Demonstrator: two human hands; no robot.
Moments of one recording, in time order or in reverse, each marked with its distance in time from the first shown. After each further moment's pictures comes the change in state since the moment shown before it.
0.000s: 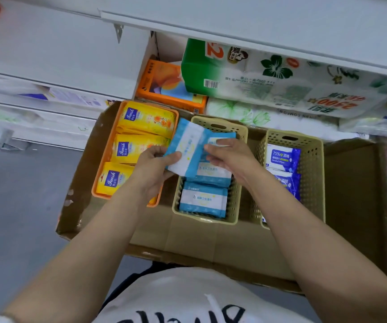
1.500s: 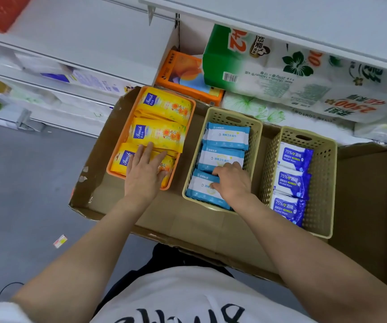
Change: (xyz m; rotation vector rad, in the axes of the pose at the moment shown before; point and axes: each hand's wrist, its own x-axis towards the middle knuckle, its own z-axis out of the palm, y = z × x) left_hand -0.002 -0.066 -0.081 1.566 0.268 0.503; right_hand 0.000 0.092 0.014 -1.577 0.061 -0.342
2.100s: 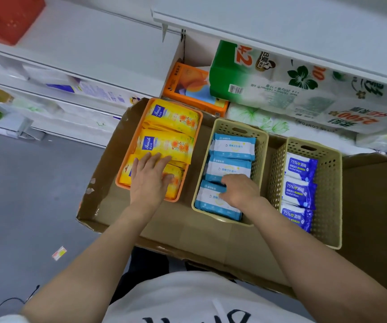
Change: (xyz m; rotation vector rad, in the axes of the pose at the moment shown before) left_hand 0.011 -0.012 -0.013 -0.125 0.118 0.048; right_hand 0.003 -0.014 -0.026 0.023 -0.182 0.057
